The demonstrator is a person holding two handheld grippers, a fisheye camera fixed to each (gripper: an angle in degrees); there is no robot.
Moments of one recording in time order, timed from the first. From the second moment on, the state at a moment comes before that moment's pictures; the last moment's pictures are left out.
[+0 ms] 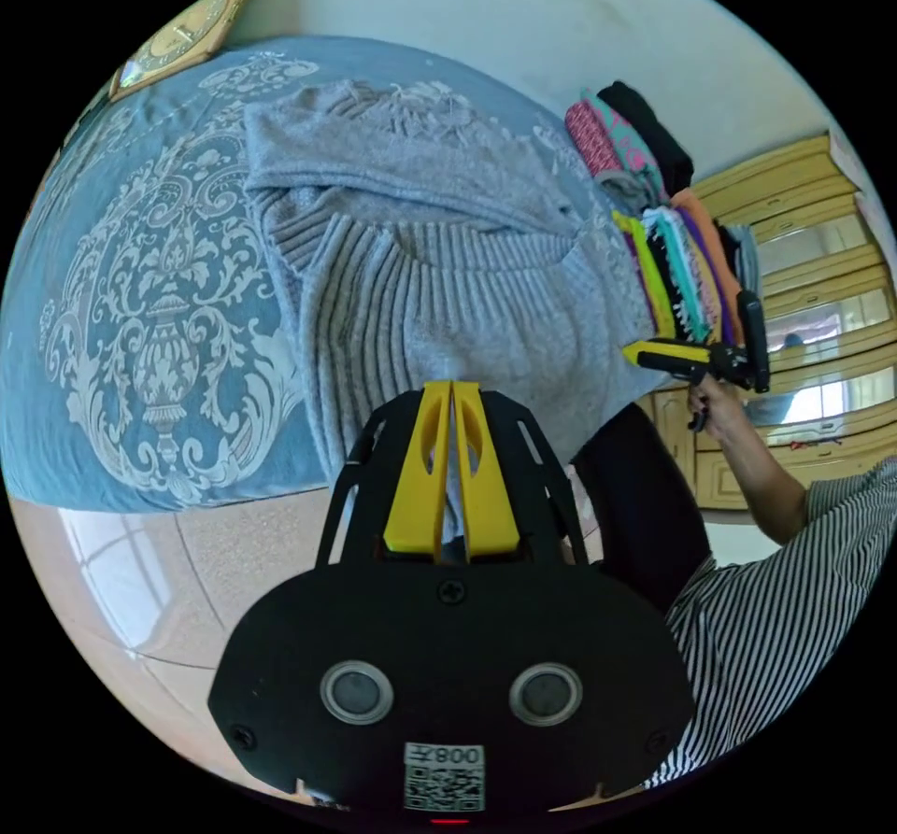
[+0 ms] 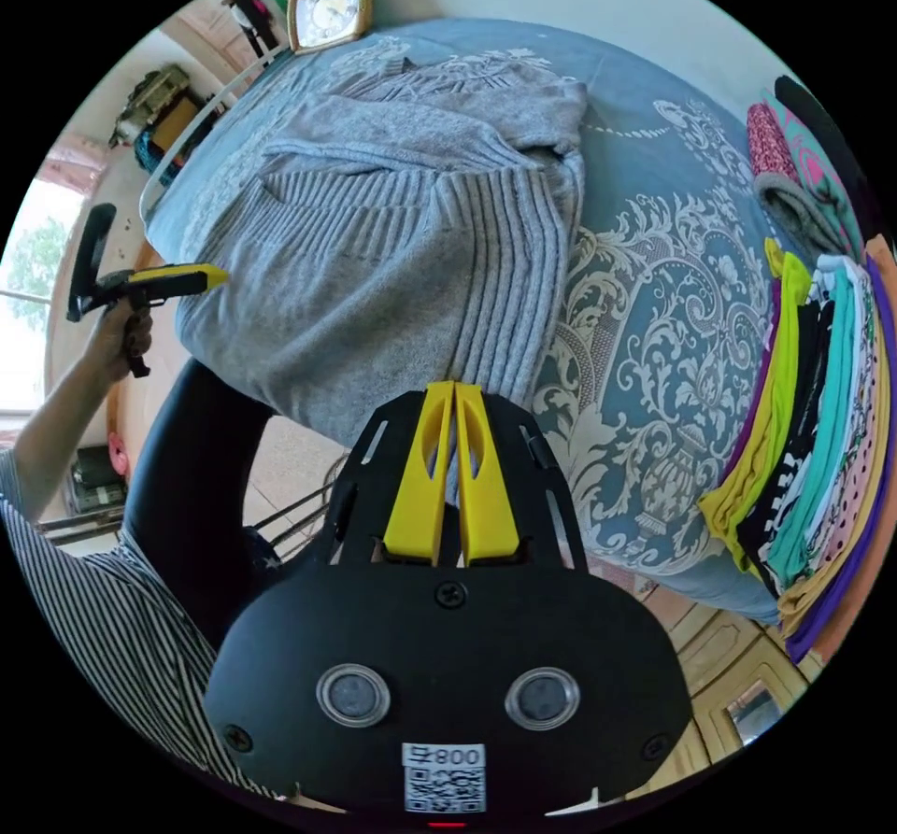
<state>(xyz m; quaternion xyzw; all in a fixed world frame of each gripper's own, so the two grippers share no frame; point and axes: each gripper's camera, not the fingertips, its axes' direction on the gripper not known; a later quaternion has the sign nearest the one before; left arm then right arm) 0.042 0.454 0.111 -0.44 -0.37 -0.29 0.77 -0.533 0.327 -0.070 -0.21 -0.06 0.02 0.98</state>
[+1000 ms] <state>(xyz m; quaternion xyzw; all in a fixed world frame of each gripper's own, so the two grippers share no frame) 0.036 0.410 0.160 -0.45 -0.44 -0.21 0.75 -0.487 0.245 -0.011 -0.15 -0.09 0.01 0.98</state>
